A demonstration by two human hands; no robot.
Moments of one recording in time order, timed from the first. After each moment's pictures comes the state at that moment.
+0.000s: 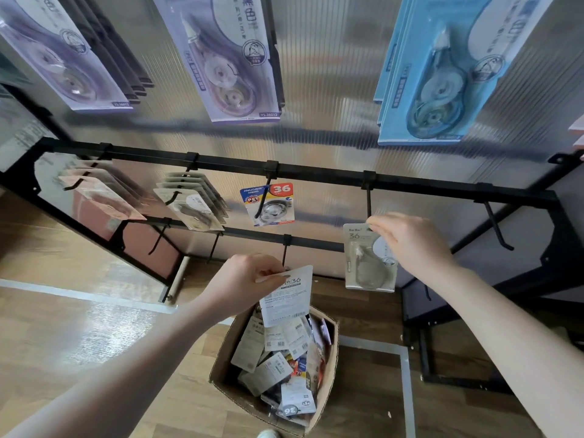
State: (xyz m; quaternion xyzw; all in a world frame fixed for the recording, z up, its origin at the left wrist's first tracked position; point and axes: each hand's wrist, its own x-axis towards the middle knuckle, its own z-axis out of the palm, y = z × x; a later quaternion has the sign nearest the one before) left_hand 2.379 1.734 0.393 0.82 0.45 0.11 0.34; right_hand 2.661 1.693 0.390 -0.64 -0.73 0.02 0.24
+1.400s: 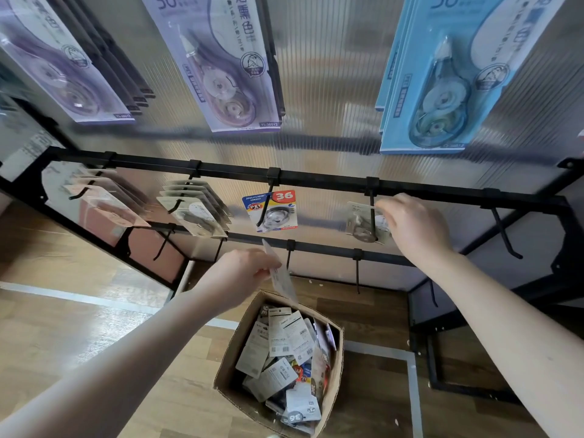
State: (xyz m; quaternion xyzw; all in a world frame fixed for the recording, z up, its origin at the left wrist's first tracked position) left_hand 2.376 1.757 0.402 0.88 0.44 0.00 0.21; right_hand 2.666 1.721 0.394 -0.71 -0.68 -0.04 0.15
